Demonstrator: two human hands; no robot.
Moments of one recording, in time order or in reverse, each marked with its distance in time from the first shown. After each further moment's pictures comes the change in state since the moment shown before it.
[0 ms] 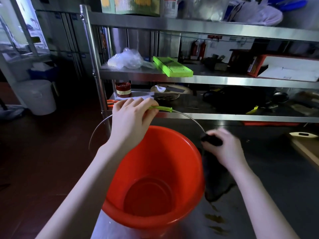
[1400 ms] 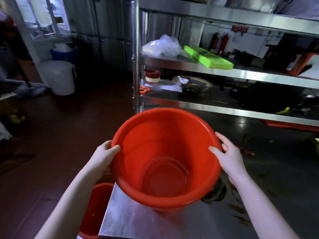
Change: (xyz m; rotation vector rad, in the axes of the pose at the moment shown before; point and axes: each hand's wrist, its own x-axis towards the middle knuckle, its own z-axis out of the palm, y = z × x) left_hand -0.176 -0.156 -0.068 -0.606 -0.418 -1.283; right_hand -0.056 -0.049 0.103 0.352 -0.130 0.380
